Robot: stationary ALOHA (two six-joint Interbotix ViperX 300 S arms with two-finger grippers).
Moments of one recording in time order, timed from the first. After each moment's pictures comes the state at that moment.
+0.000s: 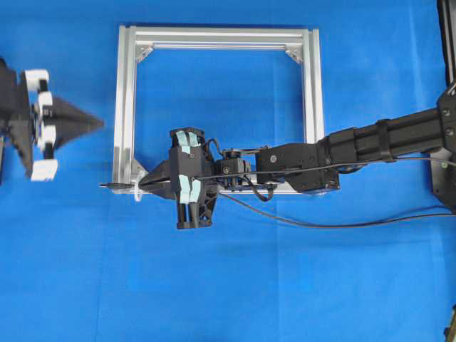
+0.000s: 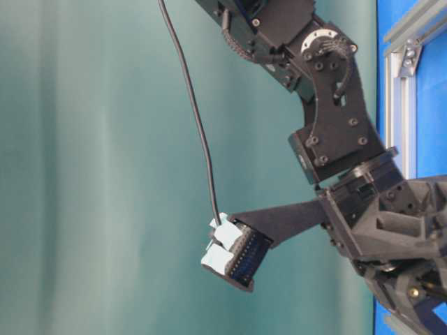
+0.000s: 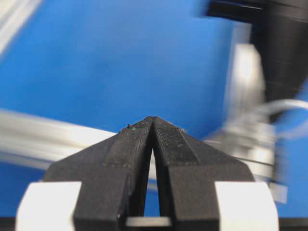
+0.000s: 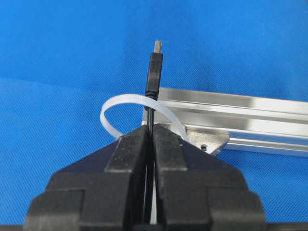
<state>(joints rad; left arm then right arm) 0.06 -0.51 1.41 -0.08 -0.59 -0.02 0.06 0.47 0.30 0.03 -0.39 0.08</state>
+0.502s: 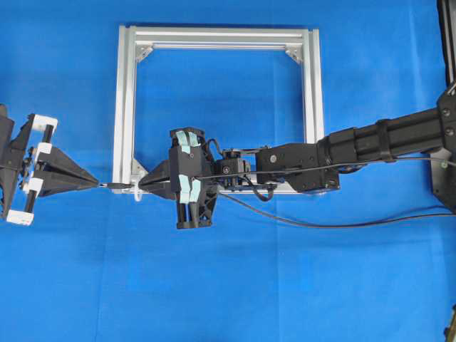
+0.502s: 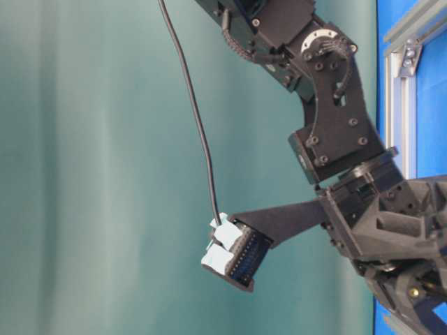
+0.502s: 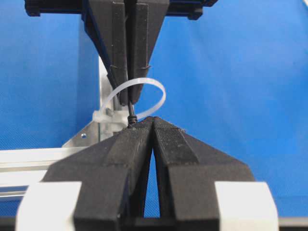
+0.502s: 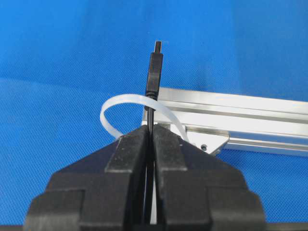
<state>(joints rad) -0.21 -0.52 1.41 -0.08 -0.59 -0.07 0.06 0.47 0.30 0.03 -0.39 0.08</state>
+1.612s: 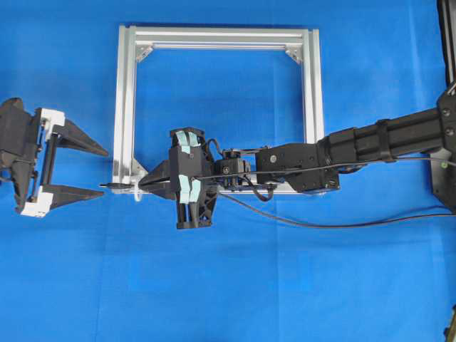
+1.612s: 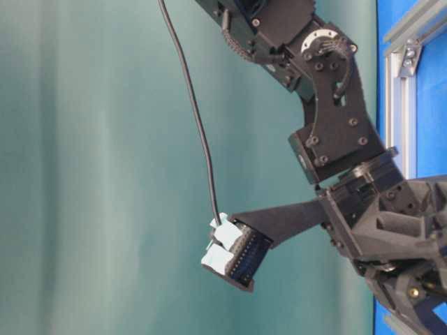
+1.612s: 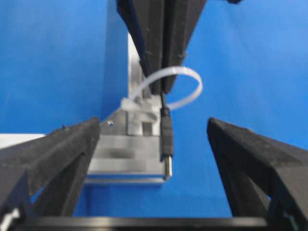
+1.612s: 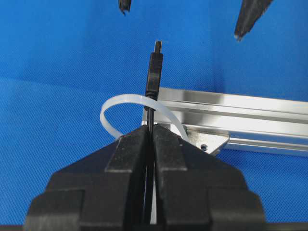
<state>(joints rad) -0.14 -0.43 1.37 -0.08 -0.55 -0.07 0.06 0.47 0.30 0.03 -0.39 0.08</state>
